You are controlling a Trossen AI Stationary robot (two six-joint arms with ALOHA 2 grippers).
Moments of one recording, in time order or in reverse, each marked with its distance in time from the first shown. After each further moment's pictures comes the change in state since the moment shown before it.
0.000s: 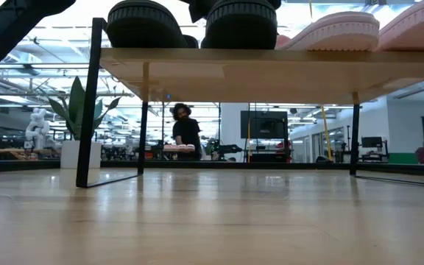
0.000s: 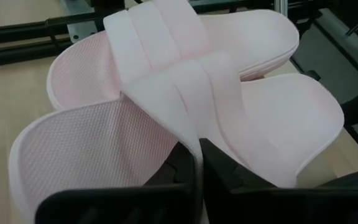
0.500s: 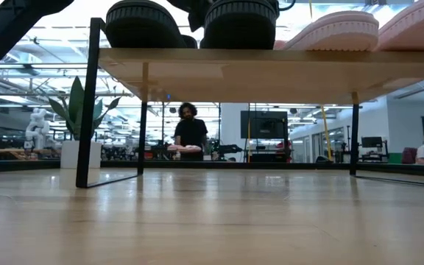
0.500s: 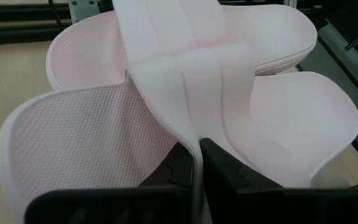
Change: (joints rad) left arm -0.001 -0.005 -0.097 0.063 0.007 -0.072; right arm 0.000 0.000 0.000 0.001 0.000 0.000
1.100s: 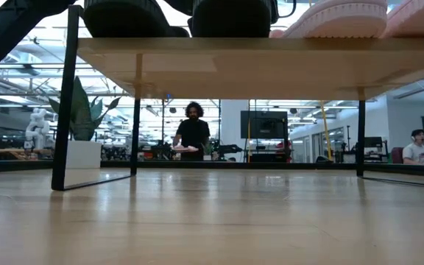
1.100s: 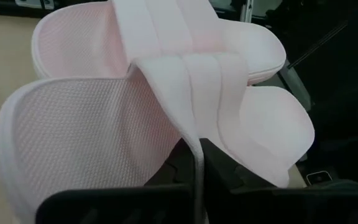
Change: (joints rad) left arm 0.018 0.004 -0.003 -0.011 0.168 -0.103; right arm 0.000 0.000 0.000 0.000 0.000 -0.001
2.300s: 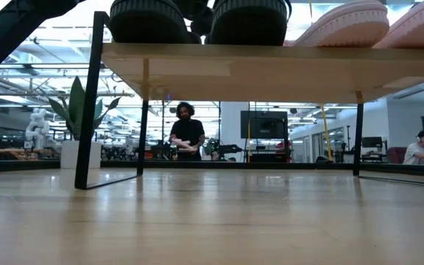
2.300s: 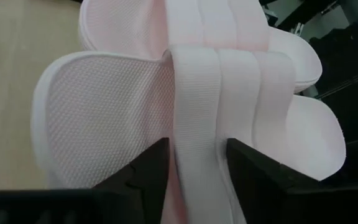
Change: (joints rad) left arm 0.014 0.015 0.000 0.063 -0.122 -0.193; right arm 0.000 0.000 0.000 -0.002 0.000 0.001
